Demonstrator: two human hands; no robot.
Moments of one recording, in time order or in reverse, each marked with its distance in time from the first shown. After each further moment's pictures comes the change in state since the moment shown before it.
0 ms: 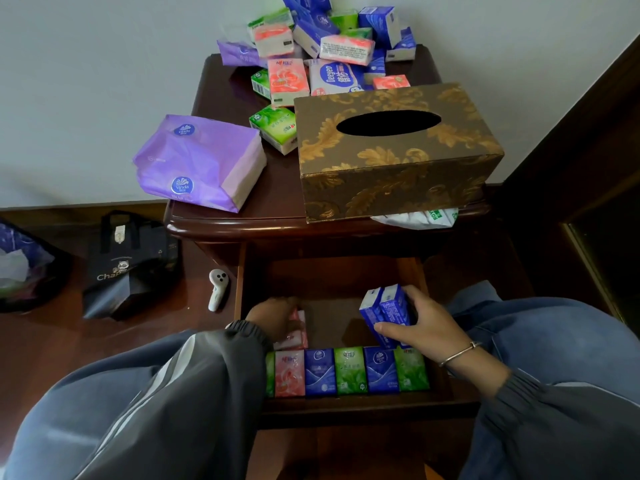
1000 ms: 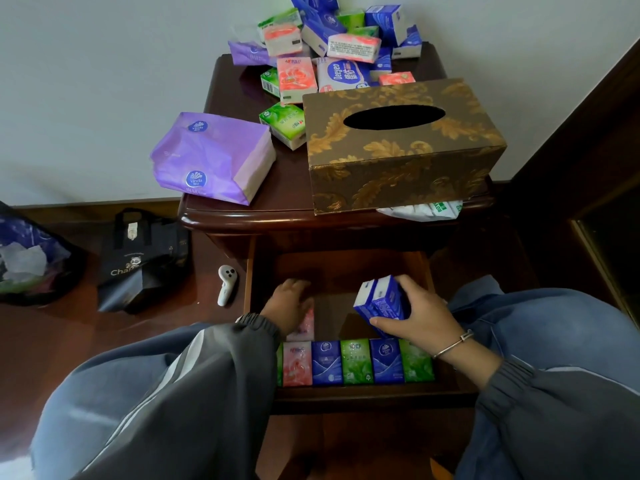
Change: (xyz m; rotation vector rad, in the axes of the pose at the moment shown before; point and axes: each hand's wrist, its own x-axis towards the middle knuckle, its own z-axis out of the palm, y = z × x) left_hand -0.022 0.020 -0.011 -0.302 0.186 -0.043; right_hand 0.000 -0.009 0.009 -0.216 0.051 -0.169
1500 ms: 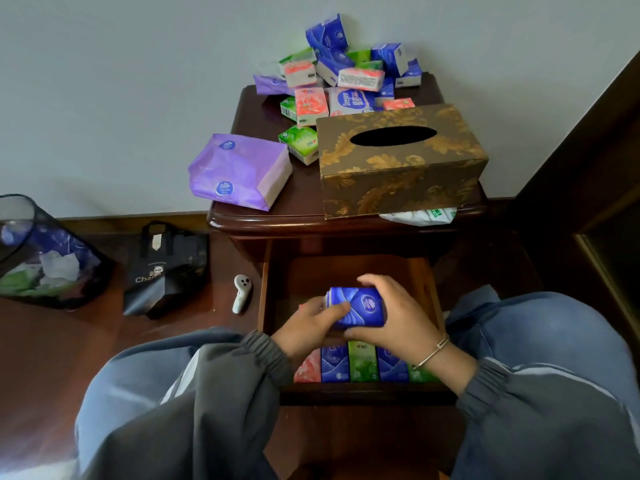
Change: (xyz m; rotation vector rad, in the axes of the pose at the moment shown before) left_hand -0.099 0.076 -0.032 -1.102 -0.139 -0.133; right_hand -0.020 -0.050 0.012 0.062 0.041 -0.178
